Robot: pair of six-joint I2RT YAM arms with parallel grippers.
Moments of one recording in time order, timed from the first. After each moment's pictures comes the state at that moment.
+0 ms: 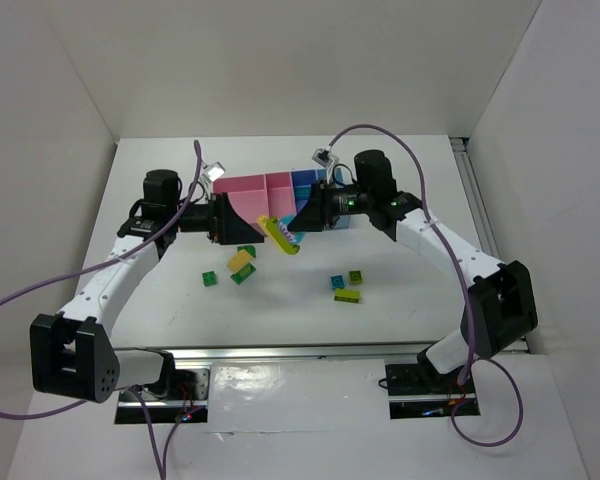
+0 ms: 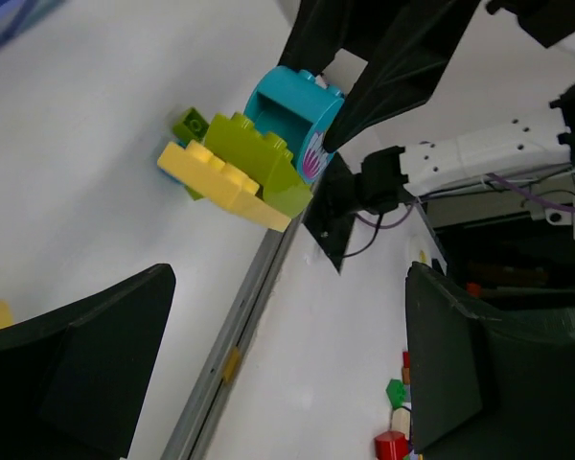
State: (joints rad) left arm -0.13 1.27 0.98 -0.26 1.12 -0.39; right arm 0.47 1.50 1.19 -0.15 -0.88 0.36
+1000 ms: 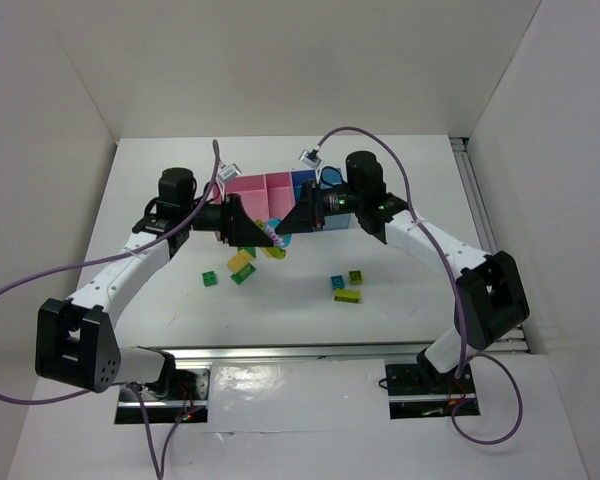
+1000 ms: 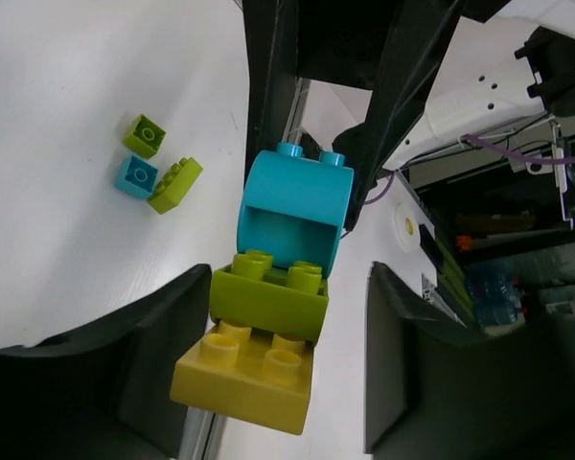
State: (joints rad) left arm -0.21 1.33 0.97 -0.09 1.21 -0.43; right arm 0.52 1.55 1.17 0.14 -1.06 0.60
